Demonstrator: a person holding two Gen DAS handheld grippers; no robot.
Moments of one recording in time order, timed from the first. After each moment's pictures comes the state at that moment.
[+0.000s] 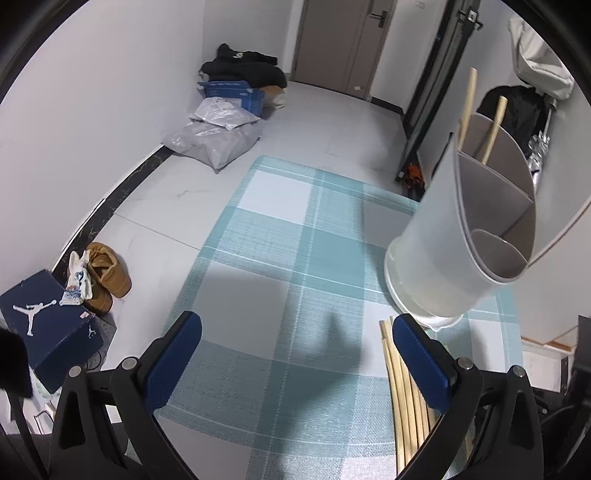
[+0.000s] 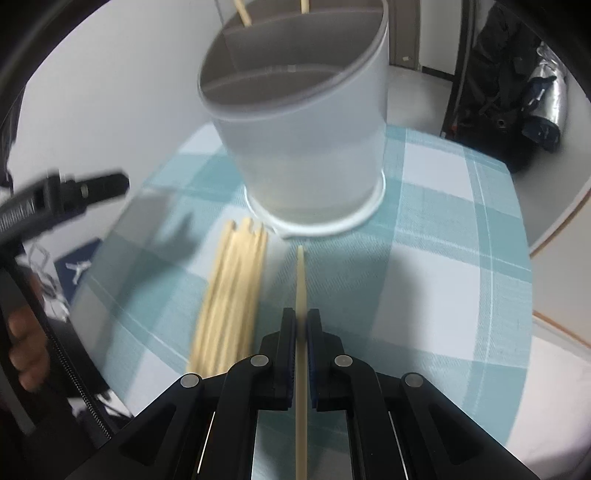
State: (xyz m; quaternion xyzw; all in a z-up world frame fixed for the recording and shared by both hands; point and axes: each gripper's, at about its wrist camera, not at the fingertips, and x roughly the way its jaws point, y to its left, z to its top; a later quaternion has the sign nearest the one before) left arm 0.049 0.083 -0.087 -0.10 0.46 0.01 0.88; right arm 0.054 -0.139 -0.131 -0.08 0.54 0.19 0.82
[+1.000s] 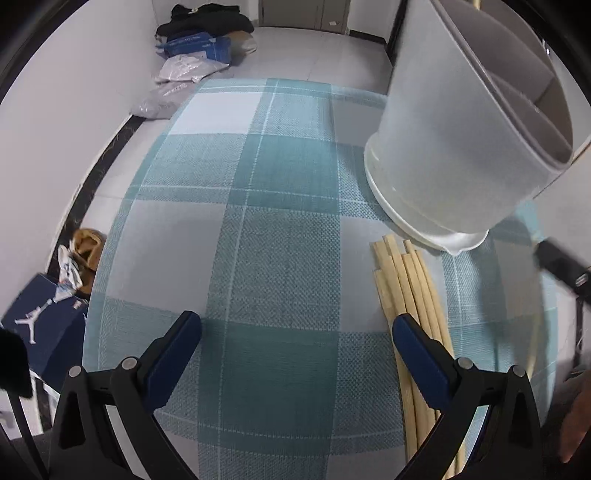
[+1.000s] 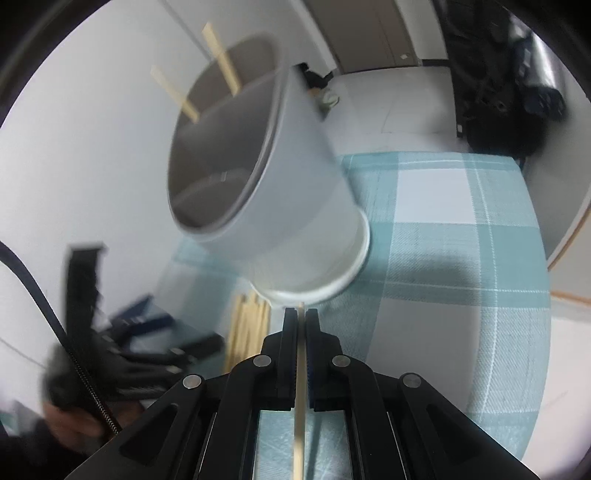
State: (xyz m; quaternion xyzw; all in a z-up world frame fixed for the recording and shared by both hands) left arm 0.063 0.043 -0.134 -0.03 0.56 -0.02 0.82; right arm 0.099 -0.202 -0.103 0.13 0.49 0.25 0.82
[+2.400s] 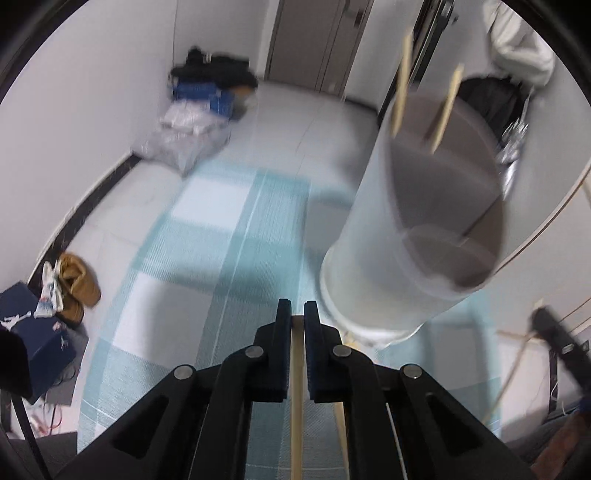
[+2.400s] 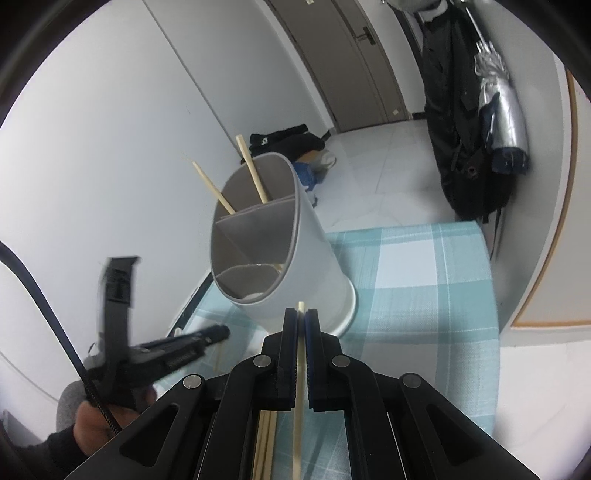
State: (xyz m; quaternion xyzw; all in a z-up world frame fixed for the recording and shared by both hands) left arm 0.058 0.048 -0.075 -0.11 0.43 -0.04 0.90; right arm 0.061 -0.216 -0.046 0.12 0.38 0.23 0.89
